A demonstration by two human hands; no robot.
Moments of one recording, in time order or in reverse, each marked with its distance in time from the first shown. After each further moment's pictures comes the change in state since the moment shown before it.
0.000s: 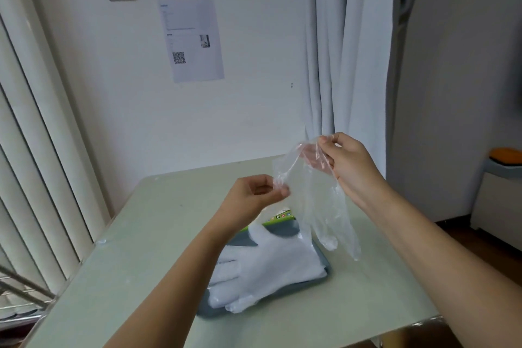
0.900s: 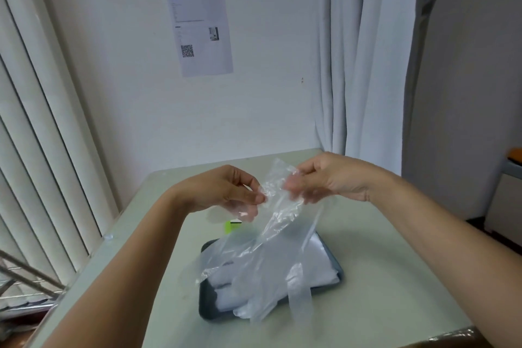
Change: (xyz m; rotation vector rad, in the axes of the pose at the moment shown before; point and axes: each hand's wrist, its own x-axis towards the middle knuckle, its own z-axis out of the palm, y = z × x) left_hand 0.013 0.027 -0.073 0.292 -0.409 -0.234; right_hand 0.009 -0.008 0.018 -0.475 -0.723 0.303
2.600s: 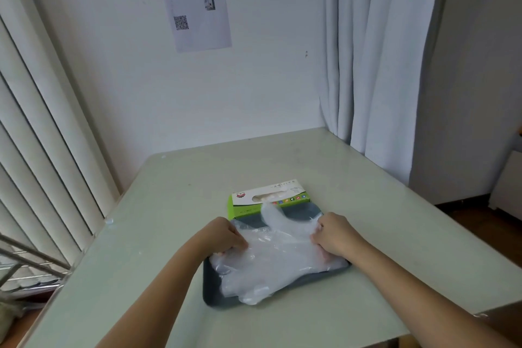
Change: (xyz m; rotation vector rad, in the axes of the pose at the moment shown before) left_hand 0.035 -0.147 0.046 0.255 0.253 -0.545; right_hand 0.040 0.151 0.074 -0.543 0.329 0.464
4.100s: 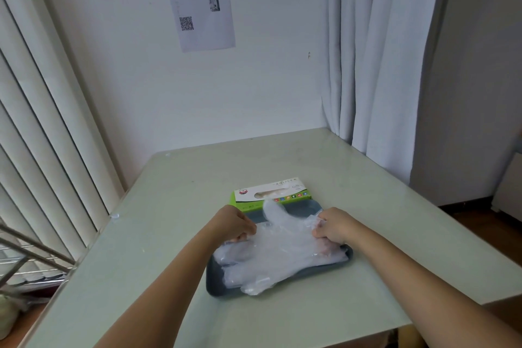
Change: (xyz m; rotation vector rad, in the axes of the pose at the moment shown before) left_hand -0.002 0.018 0.005 -0.182 0.064 0.014; right_hand 0.012 0.007 -0.008 0.014 -0.134 -0.034
